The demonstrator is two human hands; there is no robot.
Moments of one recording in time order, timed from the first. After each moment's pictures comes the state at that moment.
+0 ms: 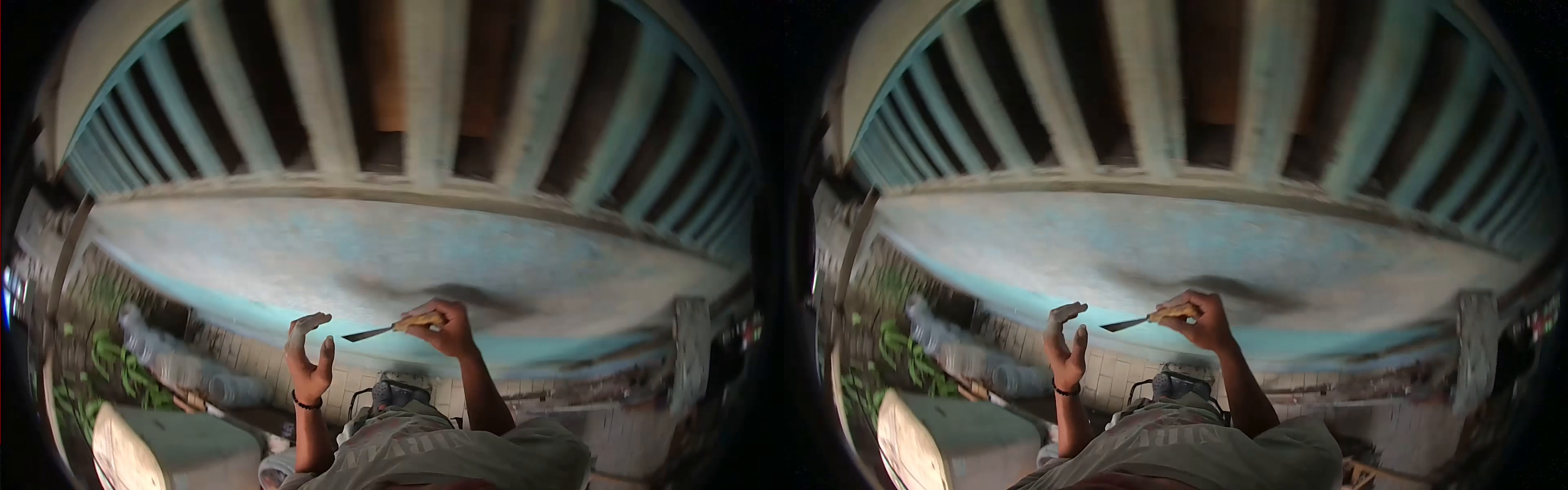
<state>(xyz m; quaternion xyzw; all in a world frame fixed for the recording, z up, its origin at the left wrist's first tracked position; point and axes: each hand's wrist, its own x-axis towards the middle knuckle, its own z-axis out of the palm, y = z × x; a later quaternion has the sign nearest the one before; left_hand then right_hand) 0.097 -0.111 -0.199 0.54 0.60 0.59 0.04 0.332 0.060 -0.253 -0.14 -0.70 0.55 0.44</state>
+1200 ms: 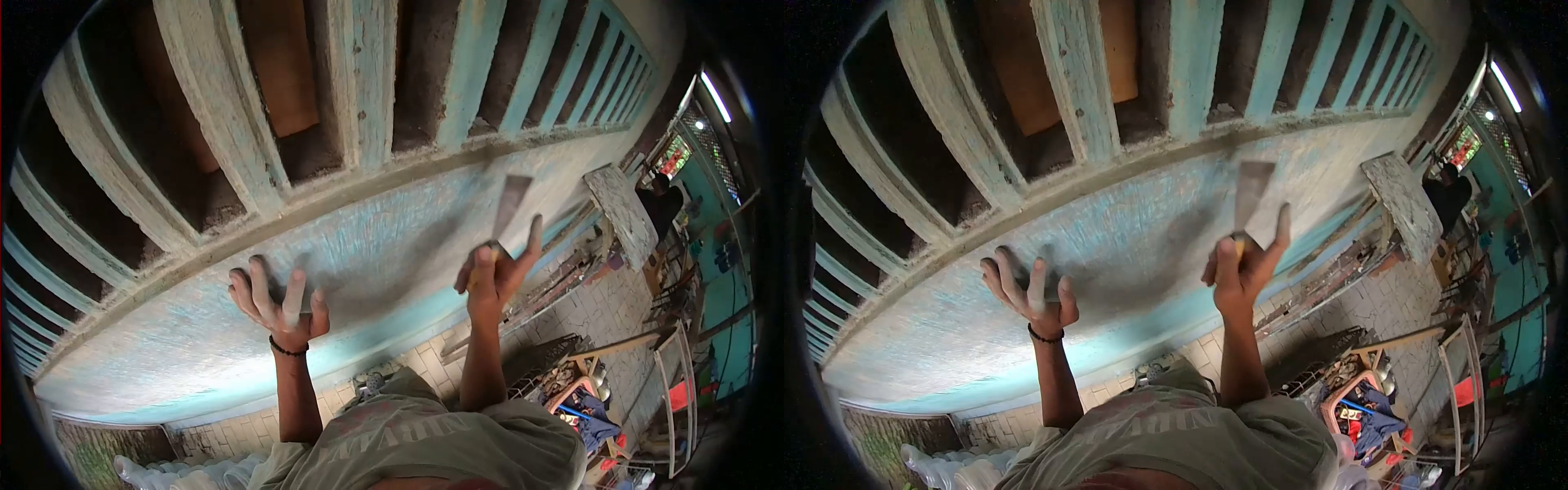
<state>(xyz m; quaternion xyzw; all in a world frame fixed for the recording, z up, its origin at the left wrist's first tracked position) 0.131 0.085 -0.199 0.67 0.37 0.56 -0.32 0.419 0.032 -0.148 -0.33 -0.45 0.15 0.81</state>
